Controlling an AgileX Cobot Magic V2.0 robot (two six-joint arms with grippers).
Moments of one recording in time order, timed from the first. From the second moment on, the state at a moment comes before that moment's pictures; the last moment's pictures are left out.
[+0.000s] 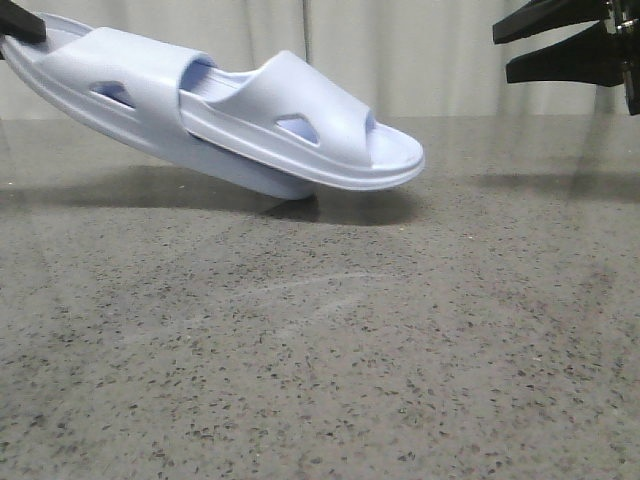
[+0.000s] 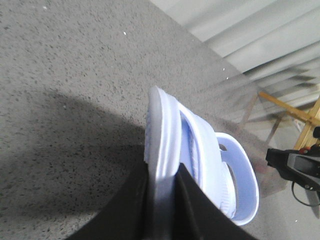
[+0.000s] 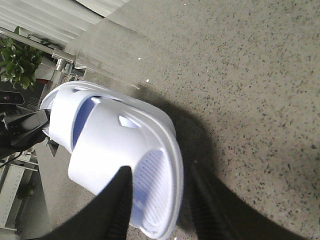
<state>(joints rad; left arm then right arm) 0.16 1.49 -0.97 -1.42 0.99 0.88 -0.23 1.70 -1.13 1.43 1.17 -1.06</state>
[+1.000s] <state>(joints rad) 0.11 1.59 -1.06 -1.28 0.90 1.04 -0.23 1.70 -1.13 1.40 1.17 -1.06</state>
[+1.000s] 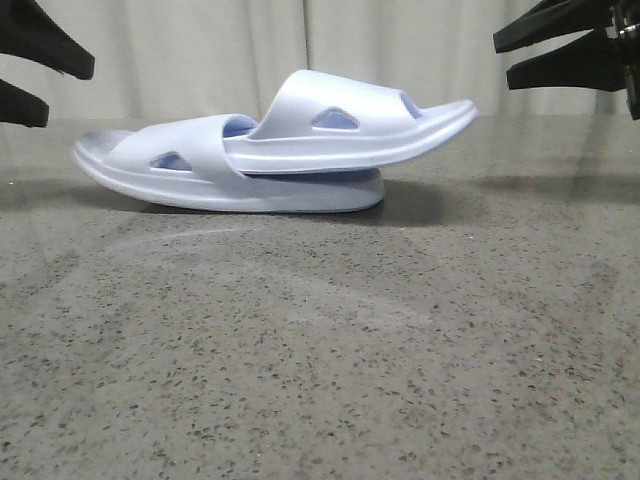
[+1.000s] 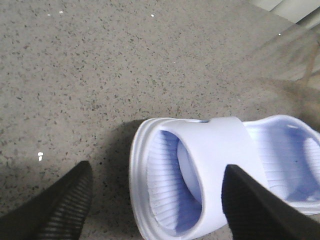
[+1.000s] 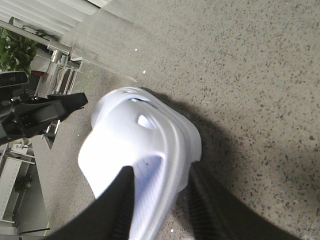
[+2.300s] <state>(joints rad) -0.31 0.83 -0.75 -1.07 0.20 1.16 0.20 0.77 -0.57 1.14 0.28 -1.06</state>
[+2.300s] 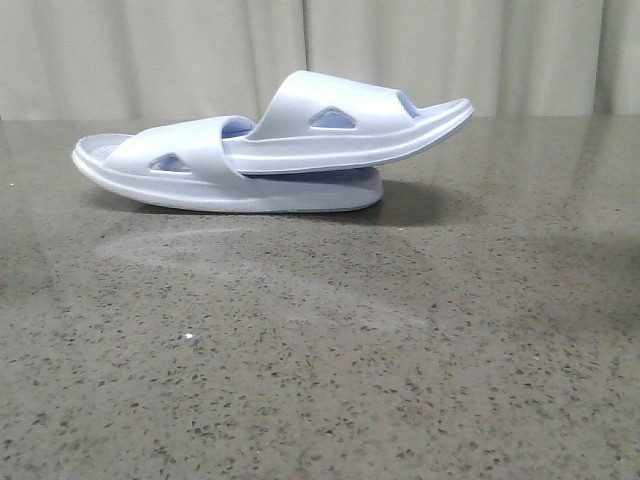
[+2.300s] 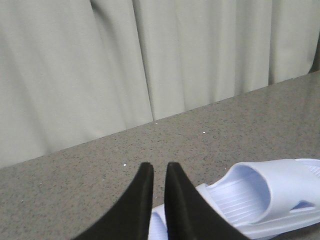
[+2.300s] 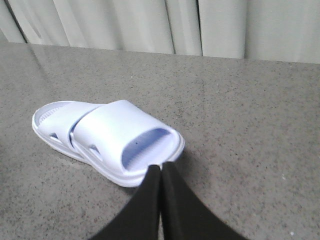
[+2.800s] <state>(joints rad) -0.32 0.47 -0.35 -1.24 0.05 1.16 0.20 0.44 -0.20 1.23 0.24 -1.06</state>
